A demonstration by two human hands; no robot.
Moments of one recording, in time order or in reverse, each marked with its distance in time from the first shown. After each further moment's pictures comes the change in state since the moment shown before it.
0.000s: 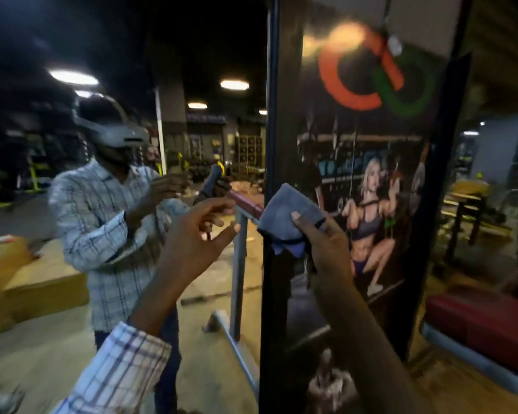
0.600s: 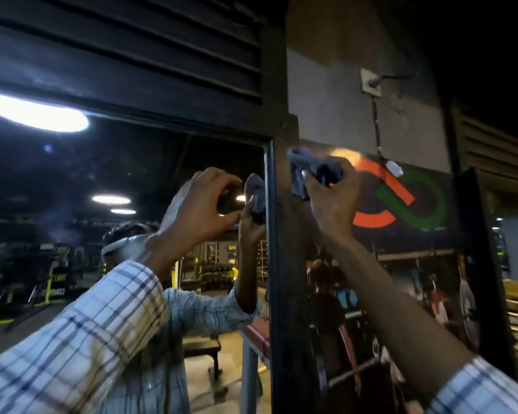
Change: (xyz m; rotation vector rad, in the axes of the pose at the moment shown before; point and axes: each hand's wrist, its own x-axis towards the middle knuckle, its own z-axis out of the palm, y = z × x) left_hand 0.288 0.053 -0.031 0.581 0.161 0.448; right_hand 0.263 -0.164 0.117 -0.199 0.154 -0.965
